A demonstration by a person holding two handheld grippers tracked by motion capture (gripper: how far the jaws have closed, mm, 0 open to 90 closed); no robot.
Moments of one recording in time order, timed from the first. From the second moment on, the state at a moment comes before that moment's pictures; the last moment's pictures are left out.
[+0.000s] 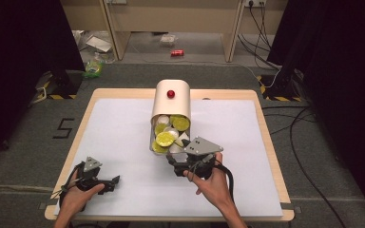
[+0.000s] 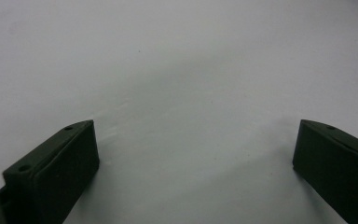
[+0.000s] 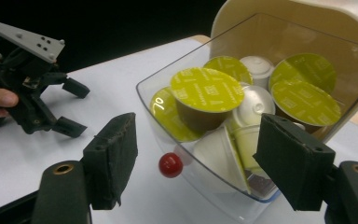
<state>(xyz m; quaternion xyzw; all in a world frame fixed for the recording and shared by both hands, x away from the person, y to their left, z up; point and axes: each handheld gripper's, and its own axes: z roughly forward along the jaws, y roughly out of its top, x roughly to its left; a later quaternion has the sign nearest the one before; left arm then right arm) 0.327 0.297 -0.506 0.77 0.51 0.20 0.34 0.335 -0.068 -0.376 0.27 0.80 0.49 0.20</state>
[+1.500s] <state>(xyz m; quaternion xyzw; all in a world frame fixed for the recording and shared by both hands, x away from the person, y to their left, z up) 0.327 0.297 -0.506 0.77 0.51 0.20 0.34 0.364 -0.036 -0.379 0.29 0.79 0.49 0.21</state>
